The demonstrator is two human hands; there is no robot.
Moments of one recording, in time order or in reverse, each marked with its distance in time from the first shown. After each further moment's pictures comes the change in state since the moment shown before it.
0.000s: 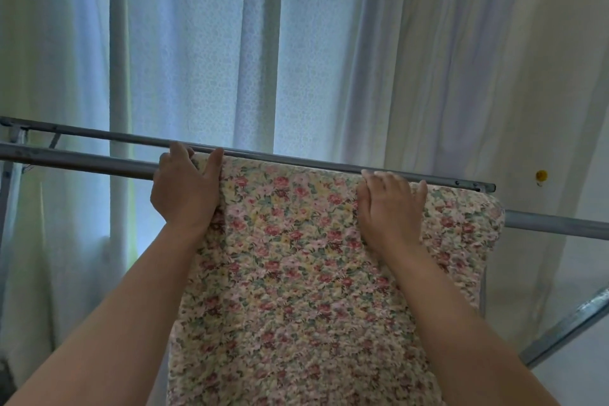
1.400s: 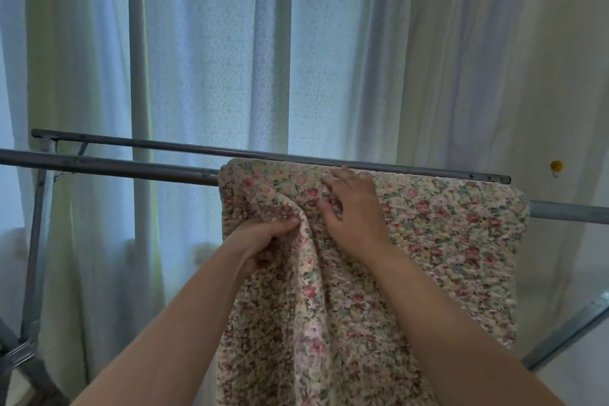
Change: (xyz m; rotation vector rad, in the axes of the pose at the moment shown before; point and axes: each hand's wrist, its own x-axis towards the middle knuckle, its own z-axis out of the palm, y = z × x) left_hand -0.056 0.003 -0.015 -0.669 -1.014 -0.772; right_hand -0.017 -0.077 -0.007 0.395 -0.039 -0.190
